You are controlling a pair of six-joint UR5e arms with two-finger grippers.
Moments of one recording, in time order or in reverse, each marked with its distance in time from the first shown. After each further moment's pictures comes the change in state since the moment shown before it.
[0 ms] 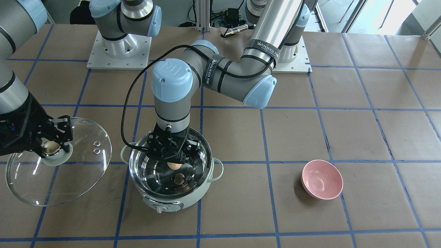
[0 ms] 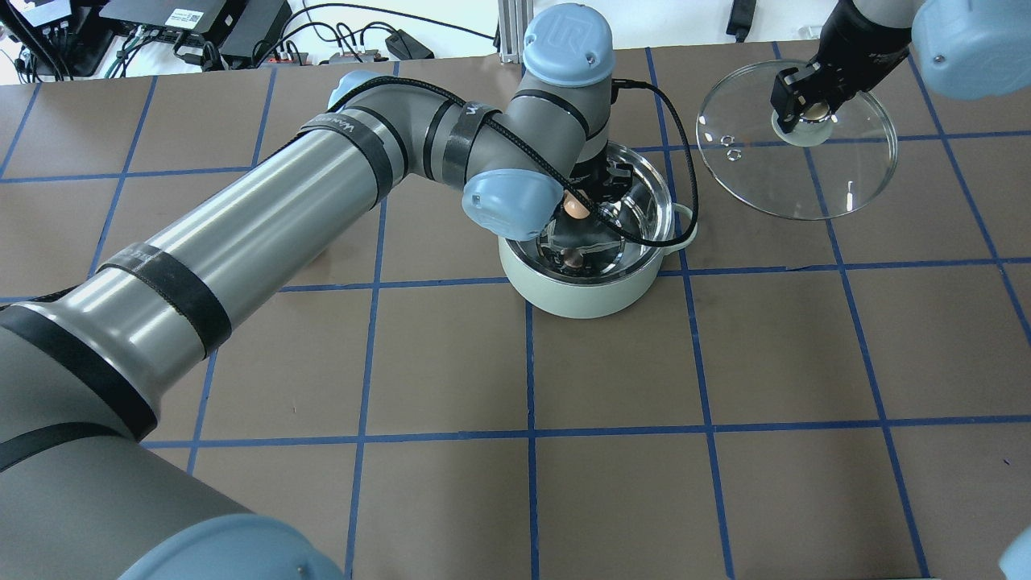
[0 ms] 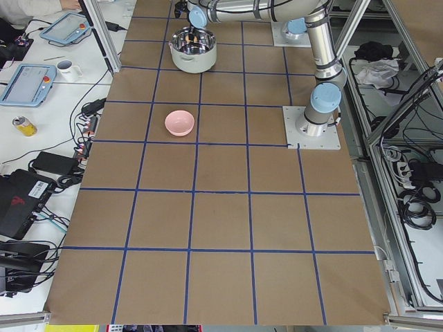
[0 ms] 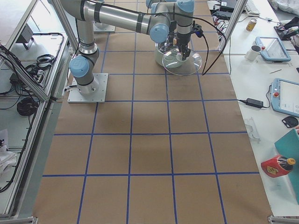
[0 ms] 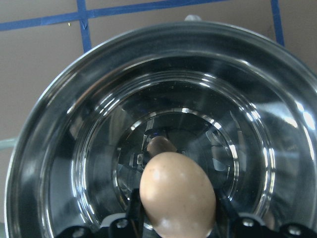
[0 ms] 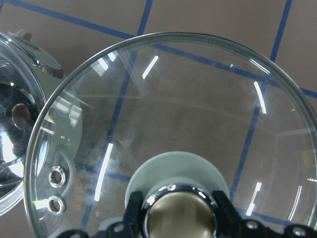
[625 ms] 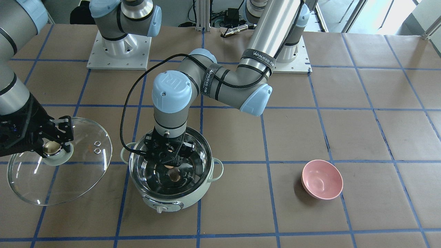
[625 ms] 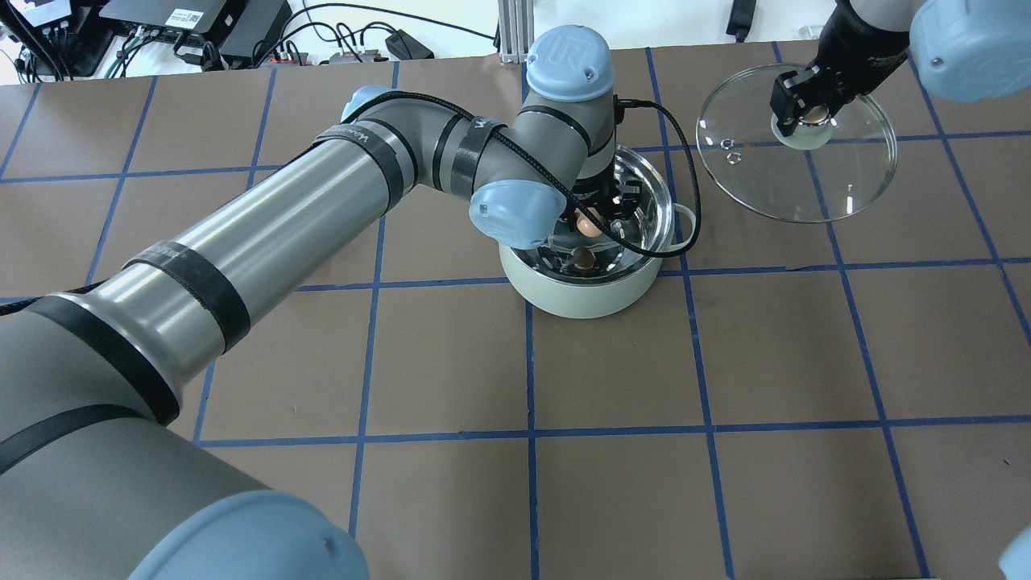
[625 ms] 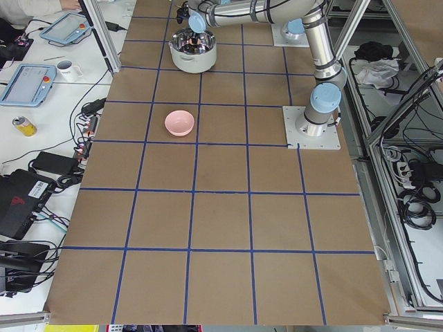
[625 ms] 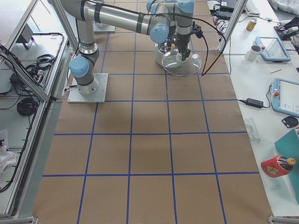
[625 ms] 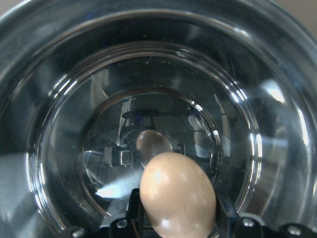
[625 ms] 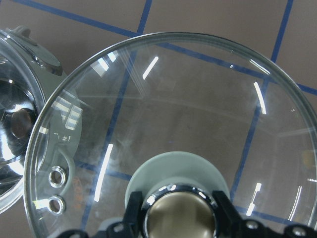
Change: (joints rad) left arm -0.003 -0.032 -0.011 0.003 -0.082 -0.011; right arm 0.000 0.001 0.005 0.001 -0.003 -0.001
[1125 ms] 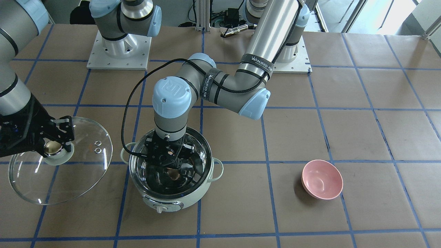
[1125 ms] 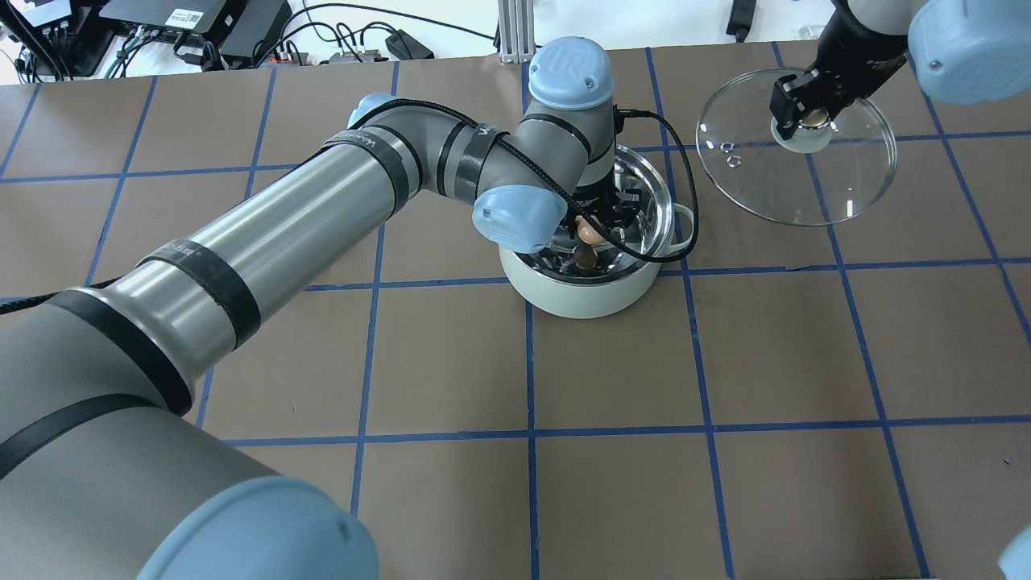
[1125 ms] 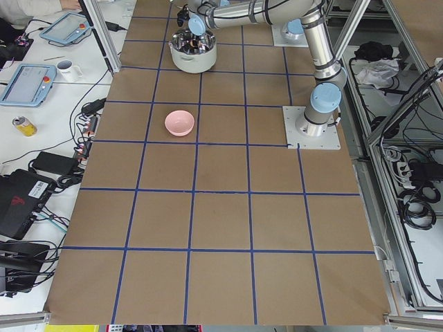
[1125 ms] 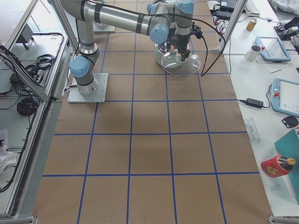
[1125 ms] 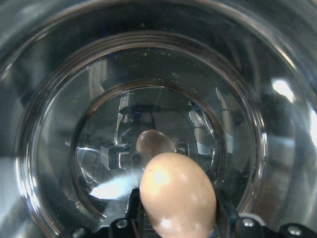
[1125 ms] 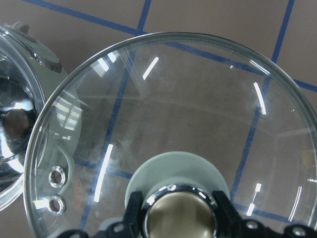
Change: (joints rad) left arm 0.000 -0.020 -0.004 0.002 -0.010 0.001; right arm 0.000 0.000 0.006 0.001 -0.003 0.000
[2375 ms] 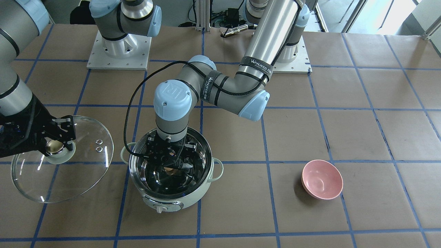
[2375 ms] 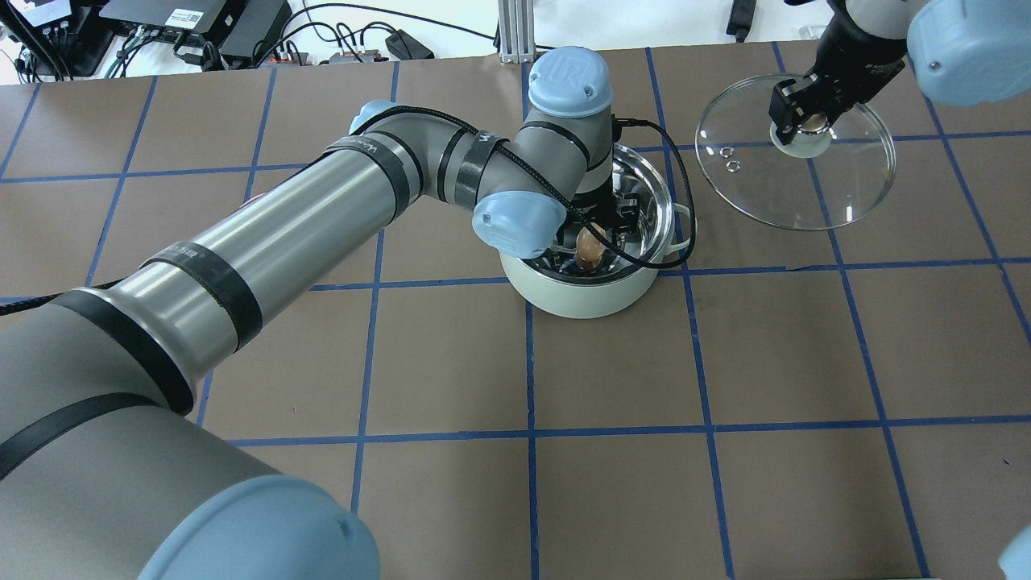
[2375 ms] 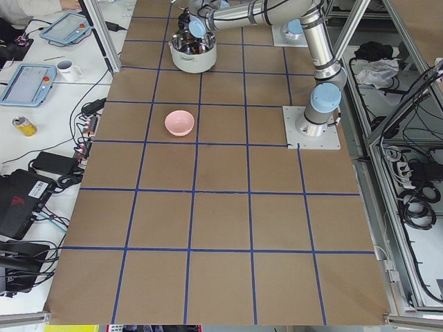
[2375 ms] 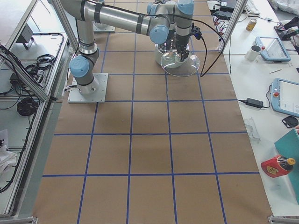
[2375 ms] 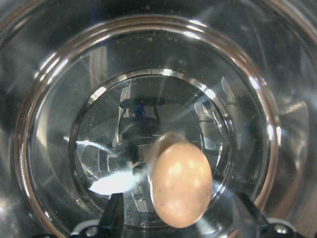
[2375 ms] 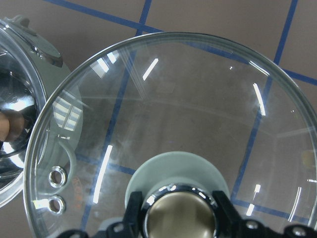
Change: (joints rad) left arm 0.000 -0.003 -0.016 -0.001 0.000 -0.001; right arm 0.000 0.000 0.004 0.013 0.000 0.000
